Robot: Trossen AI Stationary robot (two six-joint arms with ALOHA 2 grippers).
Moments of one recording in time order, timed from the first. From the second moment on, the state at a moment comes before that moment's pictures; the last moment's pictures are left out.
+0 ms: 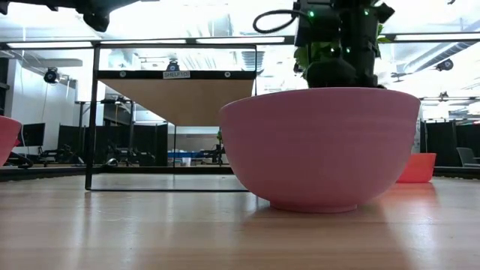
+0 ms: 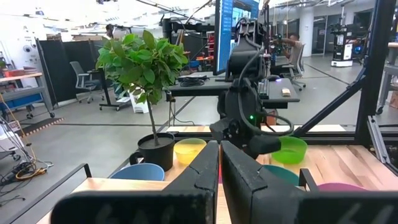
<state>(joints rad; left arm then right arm) -0.07 0.45 0.52 -0.02 -0.28 0.10 -0.08 1.56 1.08 -0.90 0.03 0.76</state>
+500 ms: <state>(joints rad) -0.07 0.45 0.52 -0.02 -0.28 0.10 -0.09 1.56 0.96 -0.69 0.03 0.76</state>
